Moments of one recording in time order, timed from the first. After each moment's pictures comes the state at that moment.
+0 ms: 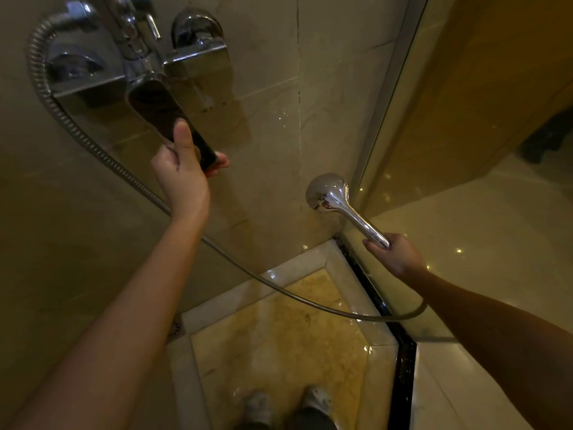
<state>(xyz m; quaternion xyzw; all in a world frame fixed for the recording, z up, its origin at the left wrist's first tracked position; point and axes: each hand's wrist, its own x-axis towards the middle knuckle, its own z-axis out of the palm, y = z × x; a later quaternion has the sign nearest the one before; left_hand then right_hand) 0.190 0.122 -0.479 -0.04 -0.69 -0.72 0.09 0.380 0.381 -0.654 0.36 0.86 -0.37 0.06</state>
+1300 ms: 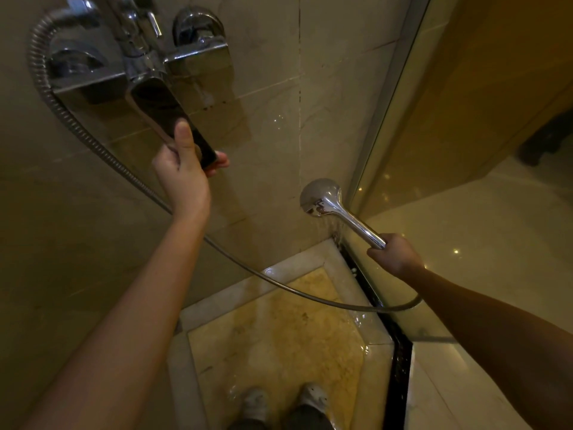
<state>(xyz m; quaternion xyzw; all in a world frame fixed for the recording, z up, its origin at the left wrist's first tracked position) 0.194 0.125 -0.478 -0.03 -0.69 -0.72 0.09 0.373 0.386 -0.655 0.36 0.86 -0.35 0.11</state>
